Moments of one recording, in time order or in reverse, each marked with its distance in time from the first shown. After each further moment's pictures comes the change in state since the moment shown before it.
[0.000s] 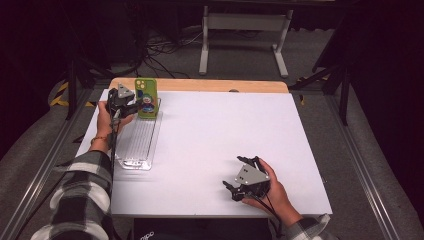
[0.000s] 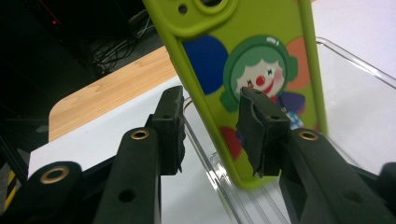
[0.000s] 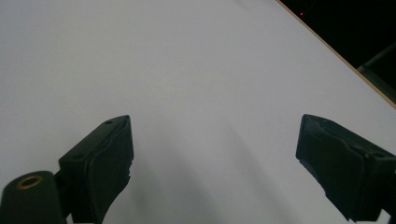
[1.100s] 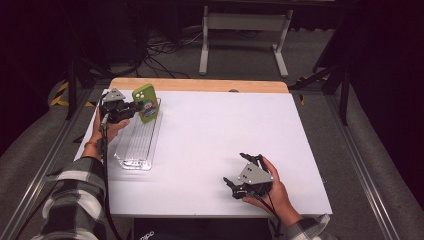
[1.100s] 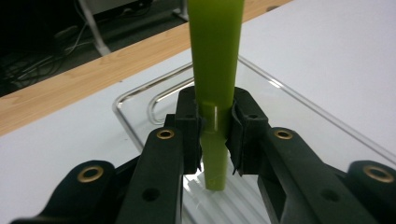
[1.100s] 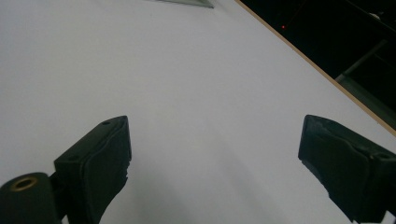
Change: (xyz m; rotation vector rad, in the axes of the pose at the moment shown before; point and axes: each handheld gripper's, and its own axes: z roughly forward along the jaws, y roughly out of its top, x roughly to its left) left arm 0.011 -0.013 -0.019 -0.088 -0.272 -0.051; right arm -0.003 0.003 -0.007 -0.058 -0.055 0.023
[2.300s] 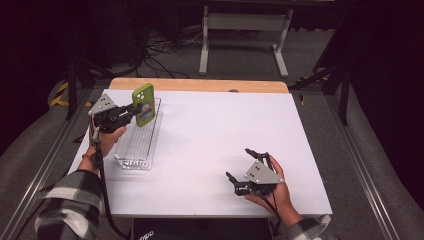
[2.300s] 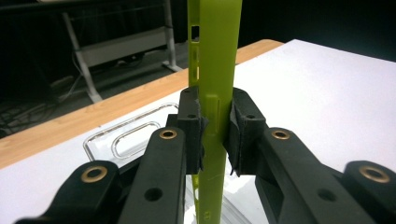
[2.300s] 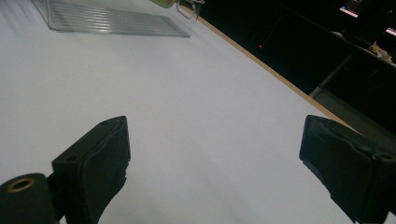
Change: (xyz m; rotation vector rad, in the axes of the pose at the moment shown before) left arm -0.039 -0.002 -0.045 -0.232 -0.070 -0.007; right arm -0.006 0.004 -0.013 -0.098 -0.077 0.055
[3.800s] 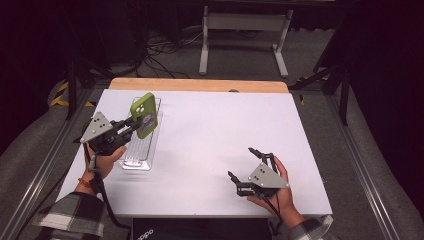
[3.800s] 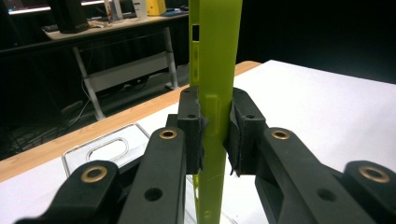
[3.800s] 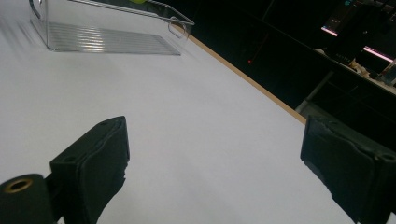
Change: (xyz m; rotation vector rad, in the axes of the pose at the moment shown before) left arm -0.080 0.011 -0.054 -0.092 0.042 0.061; right arm 0.000 0.005 -0.013 -0.062 -0.040 -0.004
